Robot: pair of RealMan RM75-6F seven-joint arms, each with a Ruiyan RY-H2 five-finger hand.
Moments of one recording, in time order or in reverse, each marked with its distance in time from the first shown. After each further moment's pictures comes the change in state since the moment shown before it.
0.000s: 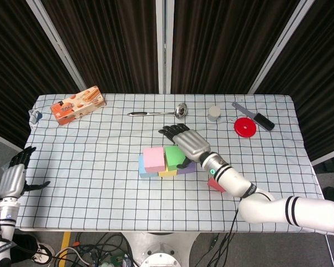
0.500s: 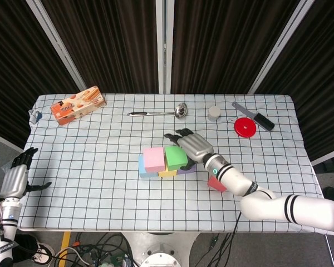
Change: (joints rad) left arm -0.001 -0.012 0.003 0.007 -0.011 -0.007 0.015; right arm -0.001 -0.034 -0.028 0.065 -0.010 -0.049 0.037
